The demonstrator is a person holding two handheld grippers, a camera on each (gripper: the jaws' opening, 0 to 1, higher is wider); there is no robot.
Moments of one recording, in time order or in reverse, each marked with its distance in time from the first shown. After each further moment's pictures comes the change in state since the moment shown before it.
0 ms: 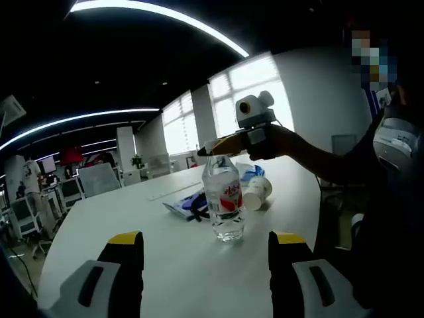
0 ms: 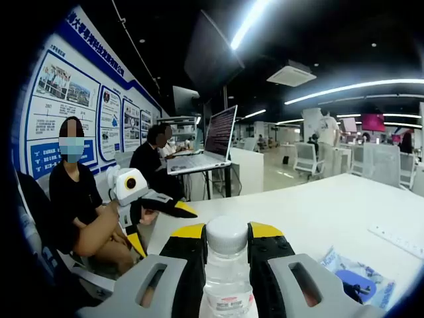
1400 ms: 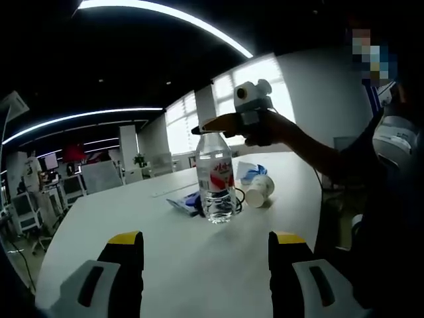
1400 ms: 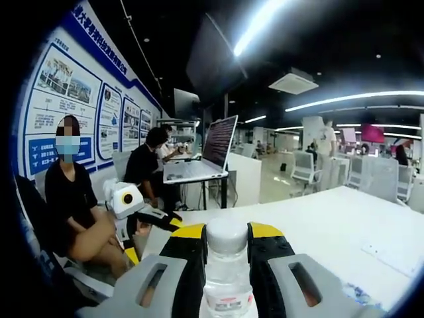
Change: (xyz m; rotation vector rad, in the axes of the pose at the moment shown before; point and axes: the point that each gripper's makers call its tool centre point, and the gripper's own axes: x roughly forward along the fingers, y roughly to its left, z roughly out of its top) left arm -0.007 0.007 -0.009 -0.024 -0.005 0.011; right arm 0.011 -0.005 0.032 -0.050 -0.020 -0.020
